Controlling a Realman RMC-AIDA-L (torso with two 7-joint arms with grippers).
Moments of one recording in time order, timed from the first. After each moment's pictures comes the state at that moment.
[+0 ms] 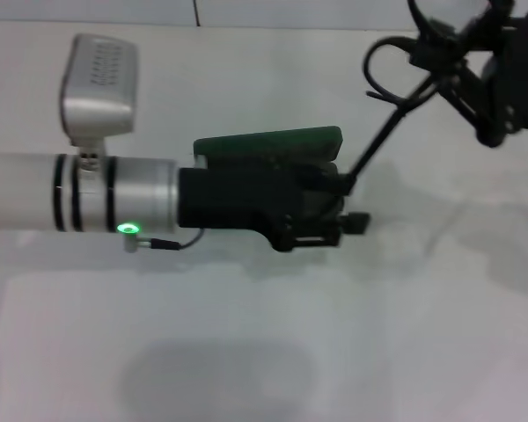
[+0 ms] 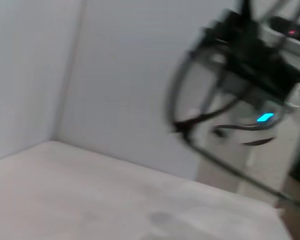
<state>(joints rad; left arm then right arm) -0.63 -2.08 1.11 0.47 1.63 1.53 -1.26 0.53 2.00 -1.22 -0.57 -1.05 -1.66 0.81</state>
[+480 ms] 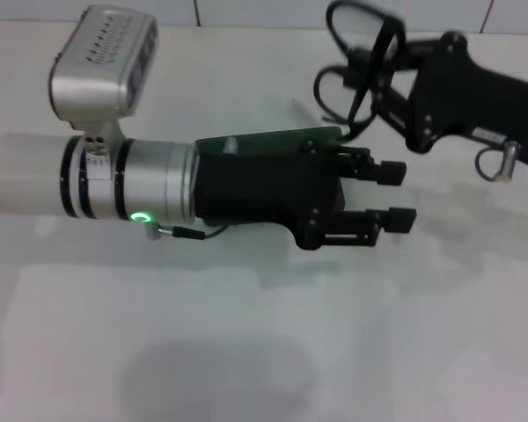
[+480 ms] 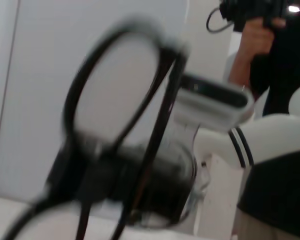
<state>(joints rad) -0.66 -2.08 1.19 0.47 1.49 1.65 -1.22 0.61 2.02 -1.30 -0.52 -1.09 -1.48 0.83</state>
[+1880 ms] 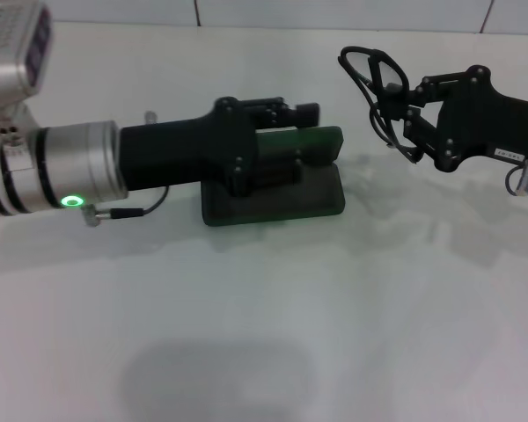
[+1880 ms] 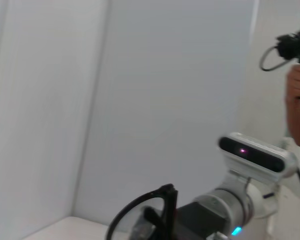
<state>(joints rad) -0.58 -2.04 1.04 0.48 1.48 1.65 -1.22 0.57 2.01 -1.19 -0.56 -1.30 -1.37 0.86</state>
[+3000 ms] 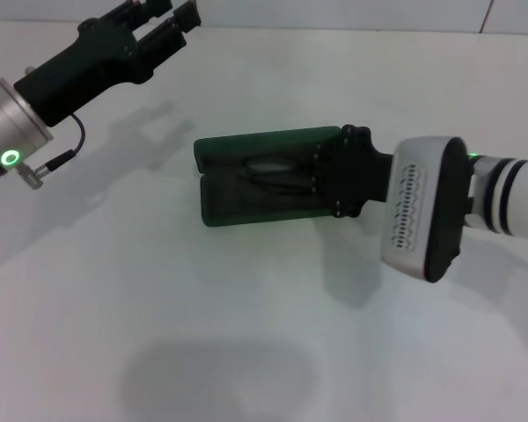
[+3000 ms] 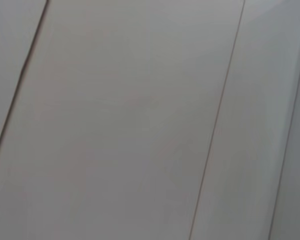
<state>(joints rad) -0.52 -2.08 0.59 0.45 1.47 1.48 -1.17 0.51 2.03 -1.98 -0.98 -1.43 -0.45 0.89</state>
